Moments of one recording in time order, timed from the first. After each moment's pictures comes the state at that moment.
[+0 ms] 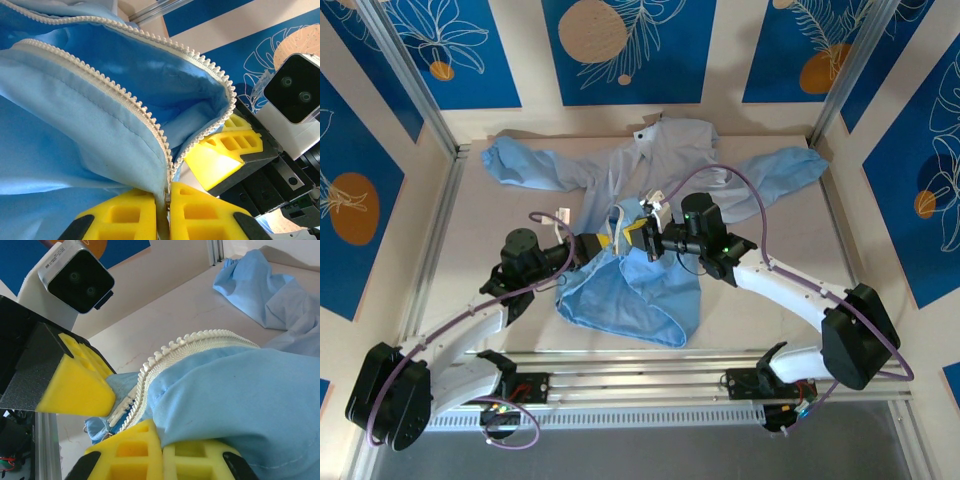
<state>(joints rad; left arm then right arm) -0.46 1.05 0.48 0.42 0.58 -1.07 0.67 1.34 0.88 0.10 -0.47 0.14</state>
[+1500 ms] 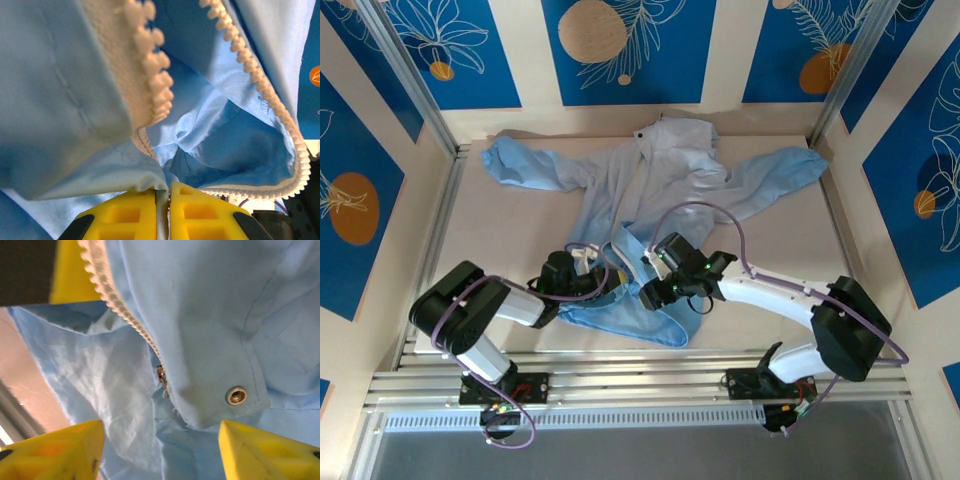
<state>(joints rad) -0.59 1.60 0.33 0.85 0.55 -1.07 0.83 1.40 0.82 -0.49 -0.13 0.24</state>
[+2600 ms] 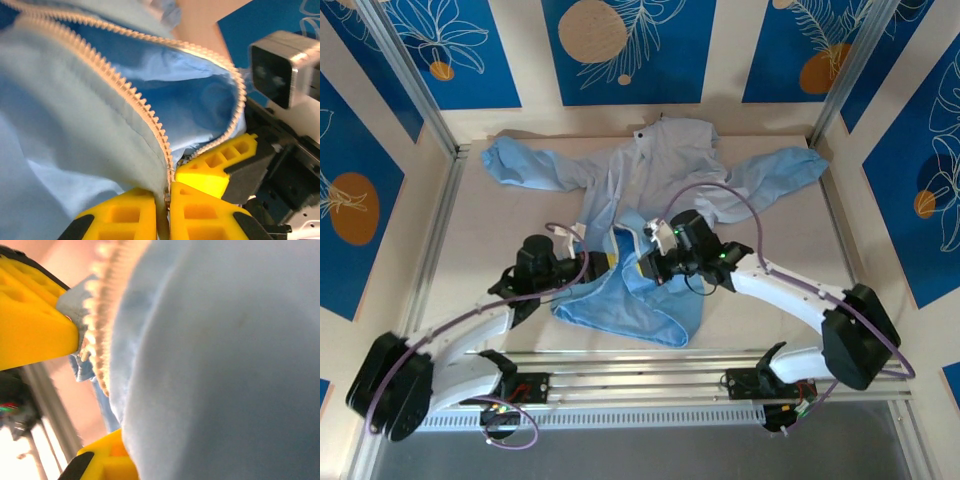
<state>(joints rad) -0.54 1.05 0.47 0.26 0.52 -0.80 0.69 1.32 0.84 -0.24 -0.43 0.26</state>
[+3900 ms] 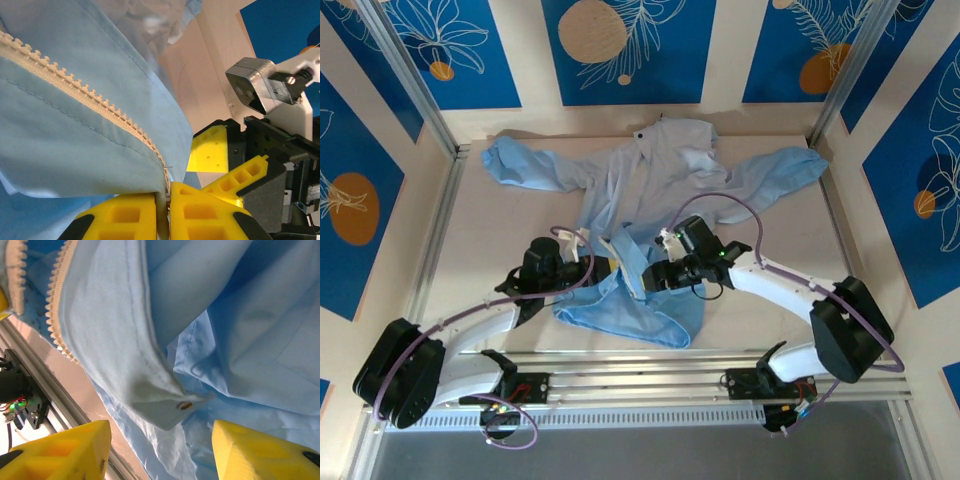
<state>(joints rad) -0.56 1.17 0.43 0.32 0.50 -0.78 0.67 1.37 0.81 -0.41 -0.43 0.42</state>
